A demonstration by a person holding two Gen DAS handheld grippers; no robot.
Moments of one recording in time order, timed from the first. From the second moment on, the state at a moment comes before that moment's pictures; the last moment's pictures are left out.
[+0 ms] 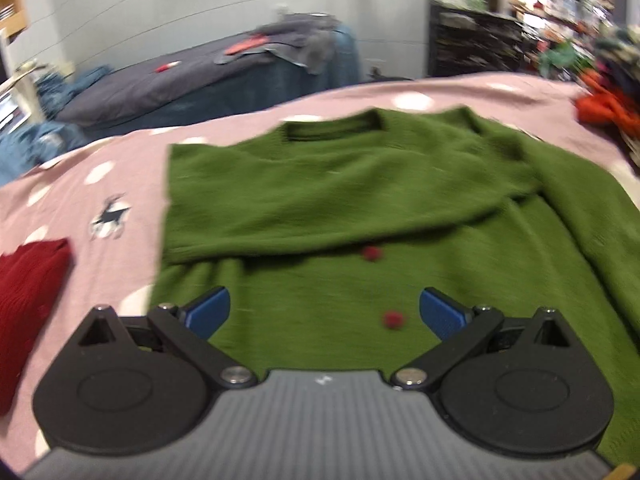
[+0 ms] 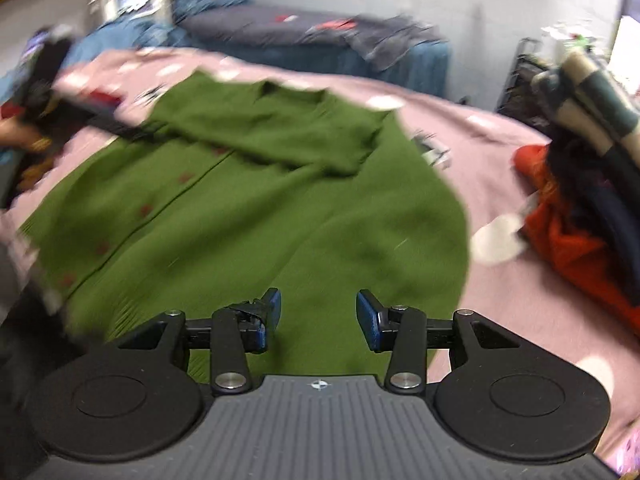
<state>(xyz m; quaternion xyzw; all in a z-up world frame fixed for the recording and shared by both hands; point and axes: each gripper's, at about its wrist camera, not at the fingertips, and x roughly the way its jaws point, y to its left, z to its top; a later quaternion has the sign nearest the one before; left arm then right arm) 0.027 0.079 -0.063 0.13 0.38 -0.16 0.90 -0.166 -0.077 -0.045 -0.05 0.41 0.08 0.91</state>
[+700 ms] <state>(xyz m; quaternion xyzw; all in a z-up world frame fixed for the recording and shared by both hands) -0.022 0.022 -0.059 0.15 0.38 -0.26 0.88 -0.163 -0.174 -0.053 0.34 0.32 0.03 0.88</state>
